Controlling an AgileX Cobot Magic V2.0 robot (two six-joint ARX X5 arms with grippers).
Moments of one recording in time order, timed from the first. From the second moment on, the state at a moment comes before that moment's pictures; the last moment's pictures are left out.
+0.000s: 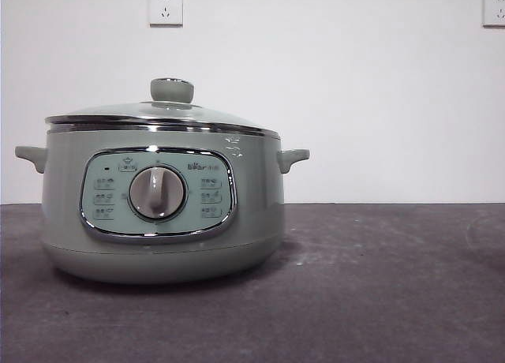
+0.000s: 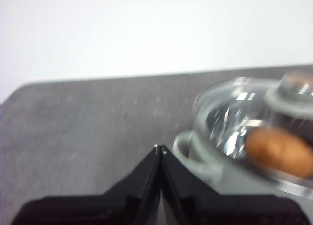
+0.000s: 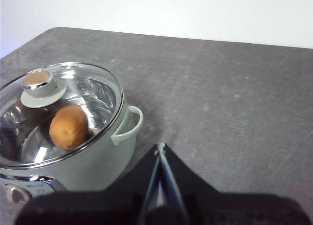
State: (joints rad) left arm -0.13 0.20 0.28 -0.21 -0.04 -0.01; right arm 0.63 0.65 0.80 -0.49 0.21 0.12
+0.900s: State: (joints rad) left arm -0.06 0.00 0.02 -0.19 -0.02 -0.01; right arm 0.63 0.65 0.80 -0.49 0.21 0.12
